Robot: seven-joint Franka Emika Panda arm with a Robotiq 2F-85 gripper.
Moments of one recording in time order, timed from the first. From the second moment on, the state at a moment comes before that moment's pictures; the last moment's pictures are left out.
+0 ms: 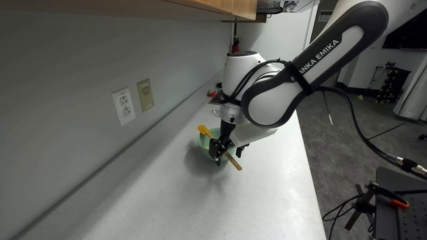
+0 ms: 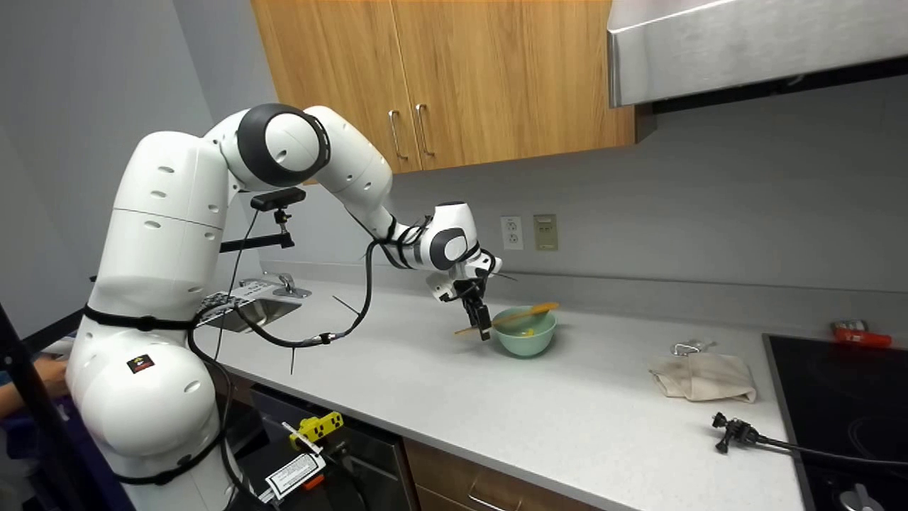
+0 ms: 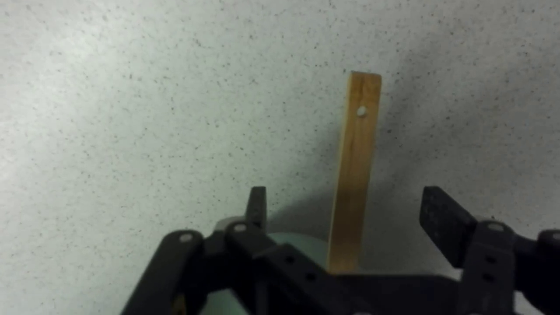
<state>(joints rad) 0.28 0.51 -0.03 -1.94 -0.04 2.54 0.62</state>
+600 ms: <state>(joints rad) 0.32 0.52 -0.07 -1.92 -0.12 2.51 0.66</state>
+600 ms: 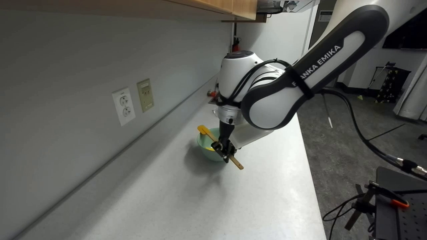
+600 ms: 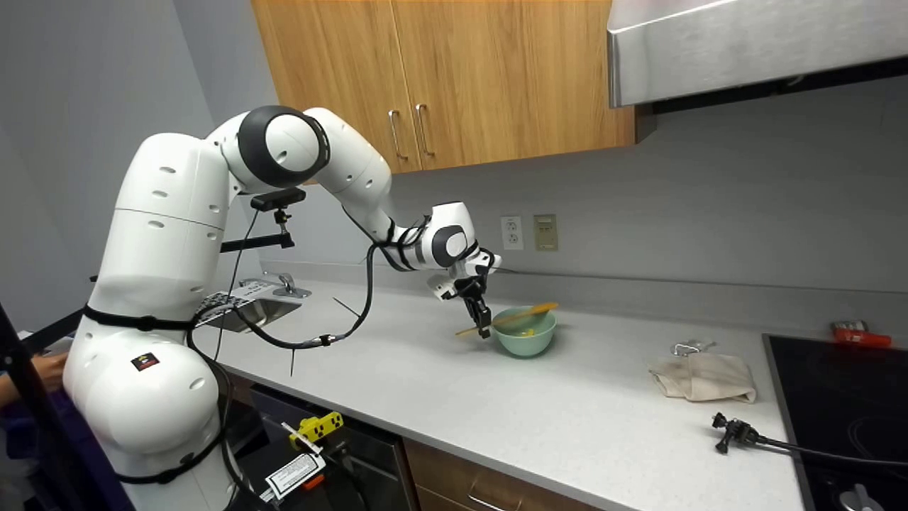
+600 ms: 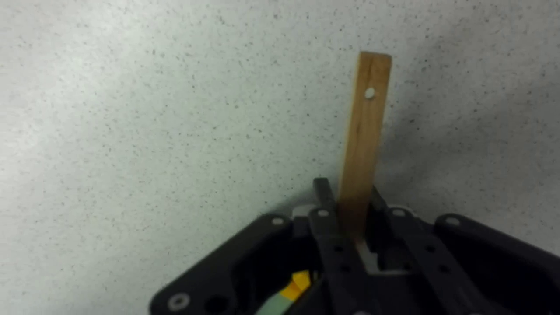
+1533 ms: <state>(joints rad) 0.32 0.36 -0.05 -1.92 -0.15 2.22 0.64</state>
